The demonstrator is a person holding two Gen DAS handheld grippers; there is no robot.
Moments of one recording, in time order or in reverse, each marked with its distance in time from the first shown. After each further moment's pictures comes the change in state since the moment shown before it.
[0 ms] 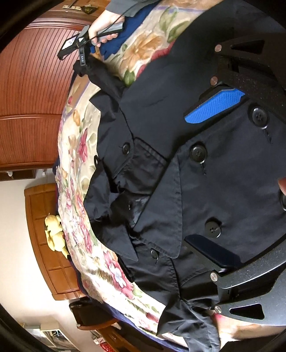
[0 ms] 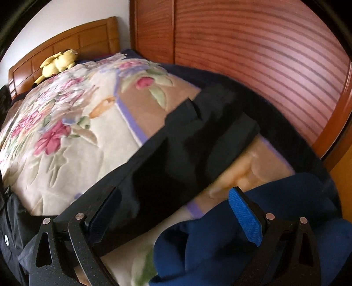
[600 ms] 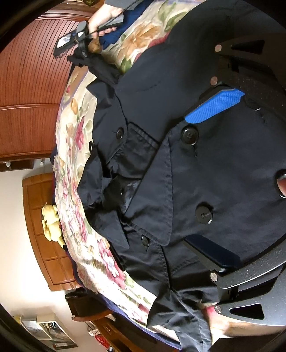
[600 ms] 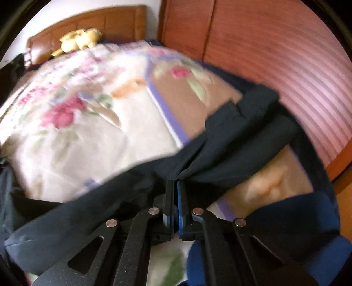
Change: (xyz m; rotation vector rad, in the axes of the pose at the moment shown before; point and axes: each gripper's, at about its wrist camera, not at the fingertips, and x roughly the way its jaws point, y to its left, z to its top) left arm -0.003 0.015 -0.013 -0.028 0.009 0.056; right arm -0.057 0.115 -0.024 -0.225 -0.068 0.014
